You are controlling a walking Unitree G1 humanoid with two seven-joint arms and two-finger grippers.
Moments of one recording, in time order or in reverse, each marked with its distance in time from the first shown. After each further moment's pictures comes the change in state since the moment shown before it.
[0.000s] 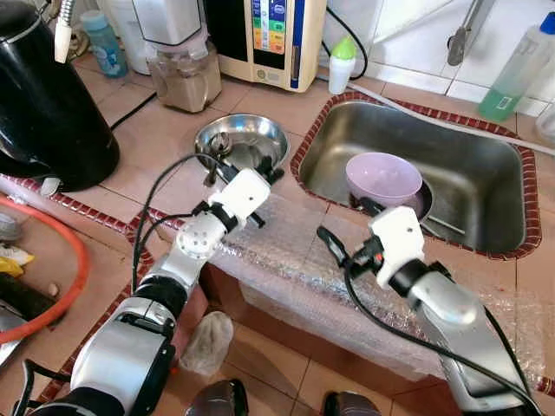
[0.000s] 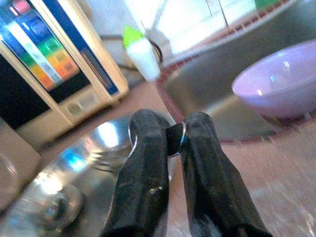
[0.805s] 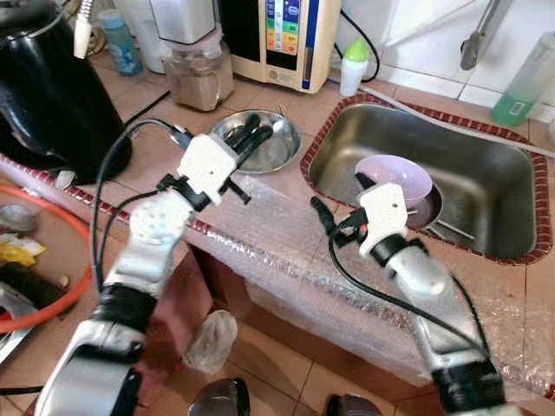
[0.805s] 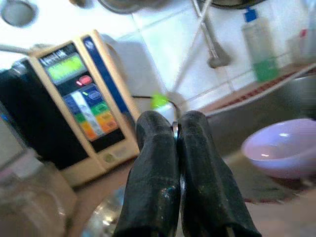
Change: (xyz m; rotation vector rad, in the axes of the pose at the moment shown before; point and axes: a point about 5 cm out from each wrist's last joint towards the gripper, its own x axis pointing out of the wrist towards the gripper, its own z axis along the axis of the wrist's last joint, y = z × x) left arm -0.024 0.044 0.051 -0.097 -0.196 -0.046; right arm 0.036 -0.014 0.001 -0.074 -0.085 -0.098
